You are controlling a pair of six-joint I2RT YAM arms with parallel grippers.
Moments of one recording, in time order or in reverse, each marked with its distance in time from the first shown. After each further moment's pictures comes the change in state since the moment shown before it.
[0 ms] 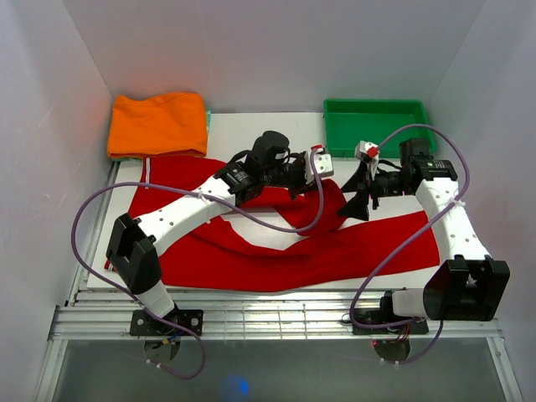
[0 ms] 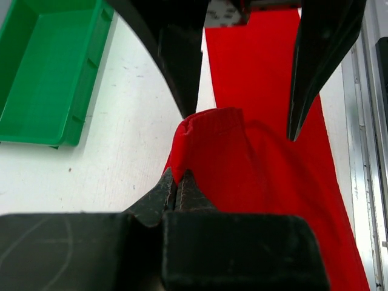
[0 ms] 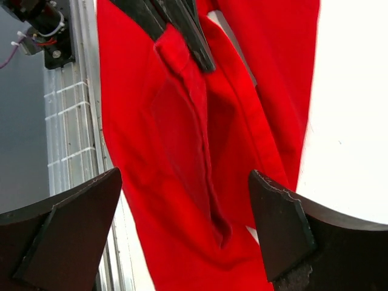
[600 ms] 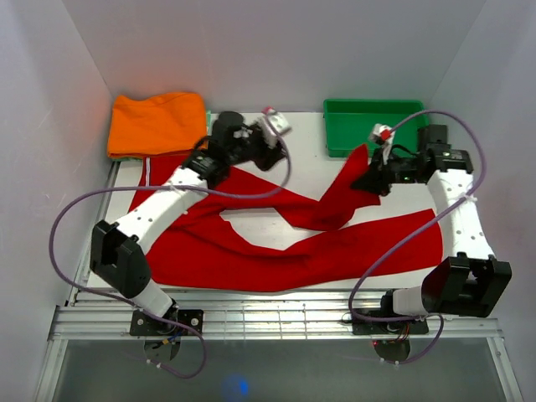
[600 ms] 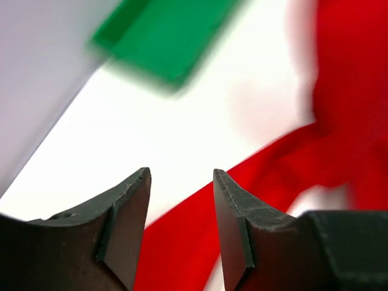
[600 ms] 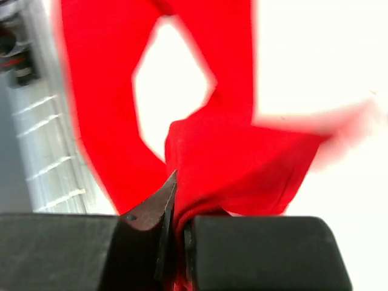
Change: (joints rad) left arm 0.188 -0.075 -0.047 0.091 -0.132 -0.116; right arm -0.028 0.028 0.119 0.016 0.047 0.105
